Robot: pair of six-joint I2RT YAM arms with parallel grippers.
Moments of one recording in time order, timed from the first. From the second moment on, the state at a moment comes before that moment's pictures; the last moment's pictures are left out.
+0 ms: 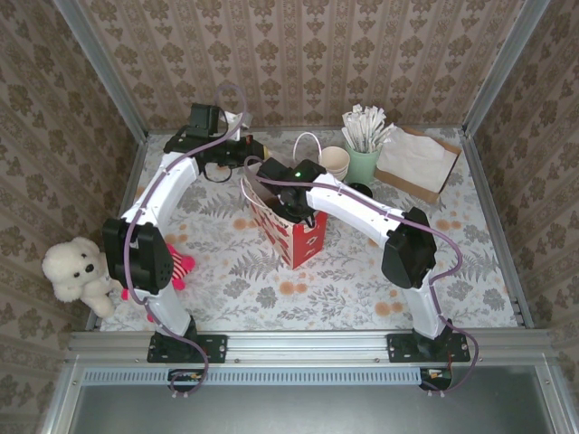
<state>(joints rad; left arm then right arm) -0.29 1.75 1.63 -0.64 0.70 -0.30 0.81 2.07 1.97 -1.24 0.20 0.31</state>
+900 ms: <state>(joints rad) -0.29 1.75 1.63 -0.64 0.71 -0.30 0.80 2.10 2.01 -1.31 0.19 0.32</state>
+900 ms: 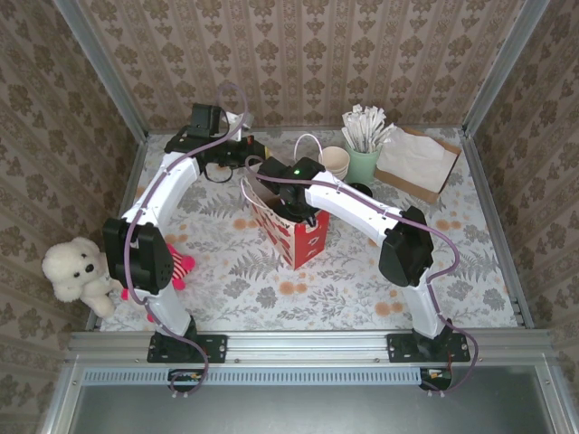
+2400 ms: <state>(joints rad) -0.29 1.76 1.64 -0.67 0.71 -0.31 0.78 2.15 2.05 -1.36 0.12 0.32</state>
